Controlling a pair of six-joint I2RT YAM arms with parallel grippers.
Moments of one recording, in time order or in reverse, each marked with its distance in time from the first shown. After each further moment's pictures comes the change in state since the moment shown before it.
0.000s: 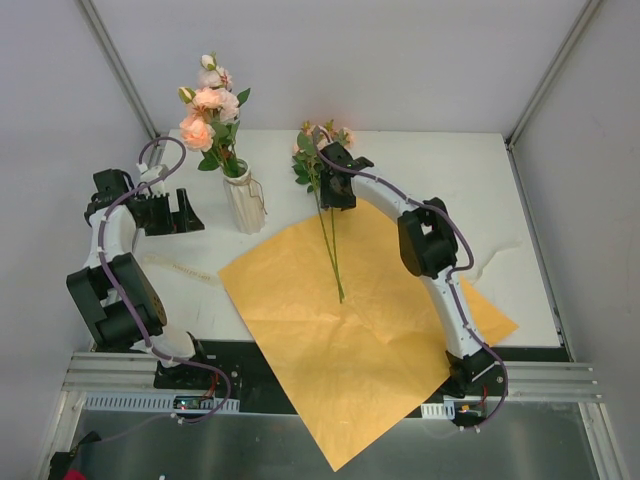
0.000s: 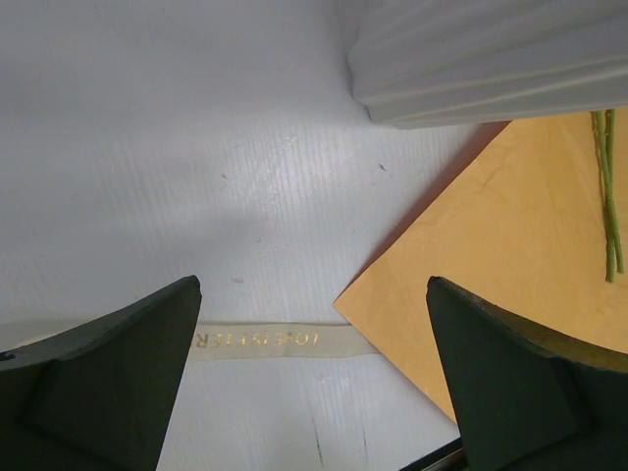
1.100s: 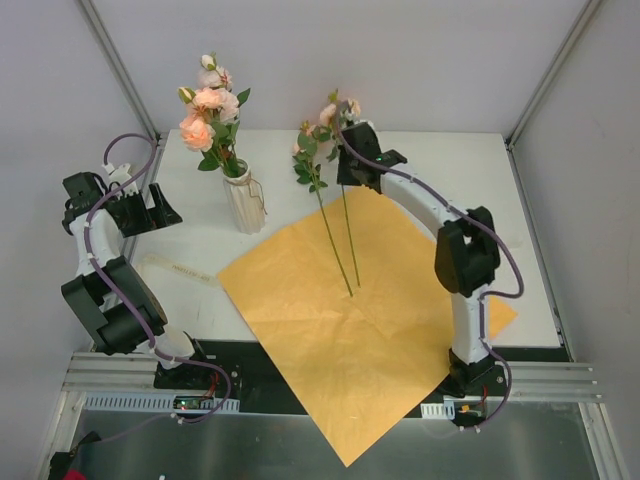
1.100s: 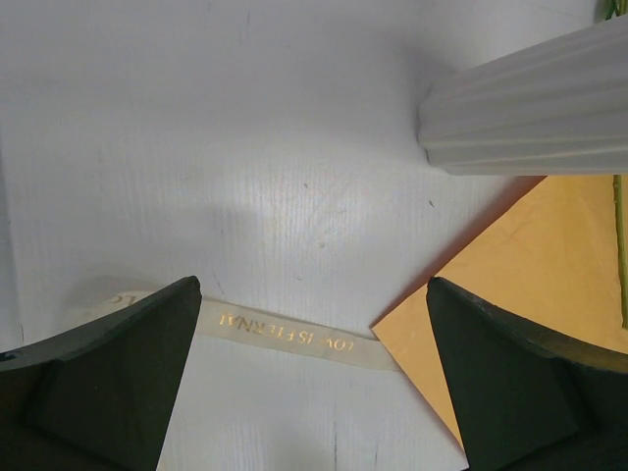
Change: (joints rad) left arm 0.142 -0.011 0.032 0.038 0.010 -0.067; right arm -0.032 -0.277 -0.244 0.182 0.000 -0.025
